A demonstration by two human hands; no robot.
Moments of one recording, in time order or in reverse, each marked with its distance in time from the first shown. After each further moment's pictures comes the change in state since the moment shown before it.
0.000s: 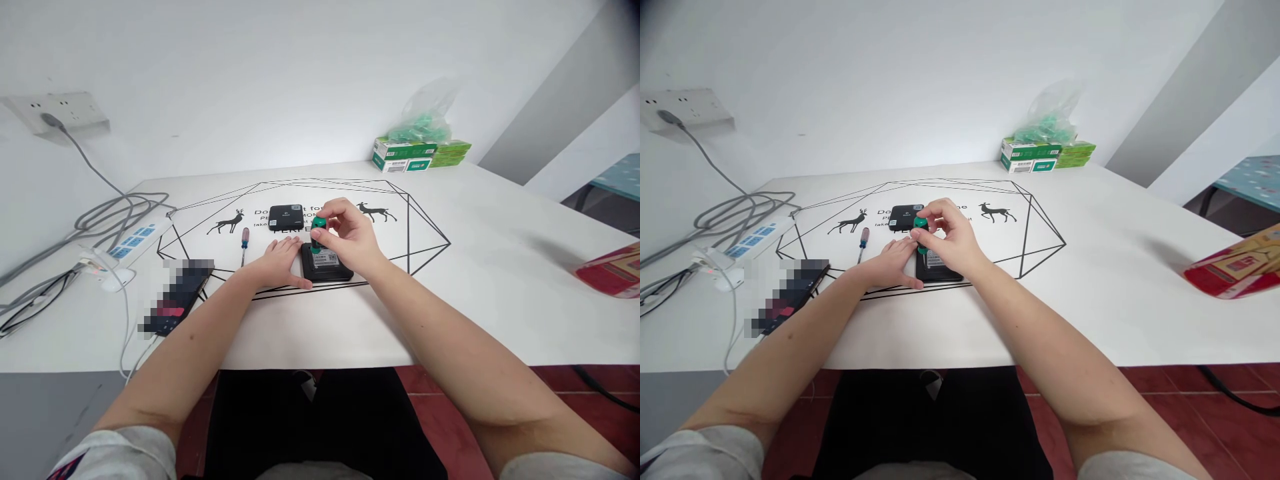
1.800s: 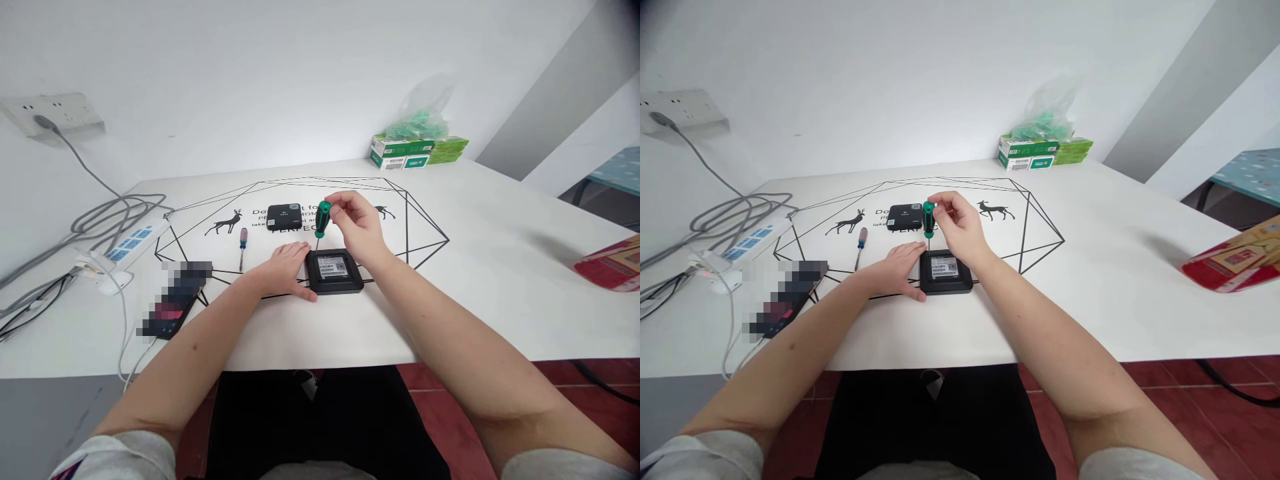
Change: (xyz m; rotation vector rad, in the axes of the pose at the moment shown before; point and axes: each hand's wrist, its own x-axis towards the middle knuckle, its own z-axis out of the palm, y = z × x) left_hand -0.004 0.012 0.007 -0.022 -0.045 0.075; right_hand 0.008 0.015 -0.014 -0.088 0.111 0.038
